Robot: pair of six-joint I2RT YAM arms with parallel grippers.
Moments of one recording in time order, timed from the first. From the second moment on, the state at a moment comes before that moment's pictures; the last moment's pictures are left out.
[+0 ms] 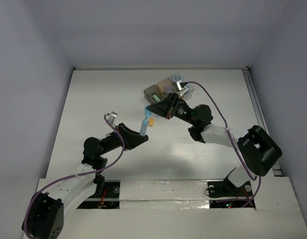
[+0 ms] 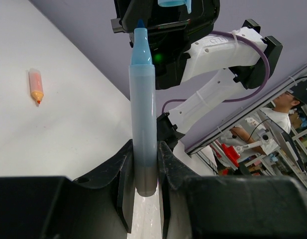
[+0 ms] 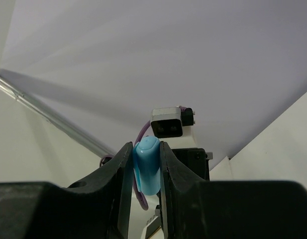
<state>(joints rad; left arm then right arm) -0.42 0.76 0.13 0.97 0.77 -1.08 0.72 1.56 0.80 1.29 -0.50 1.34</state>
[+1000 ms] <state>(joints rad) -0.42 0.80 0.15 1.07 0.74 -1.11 0.75 1.59 0.79 1.30 -0.49 1.32</state>
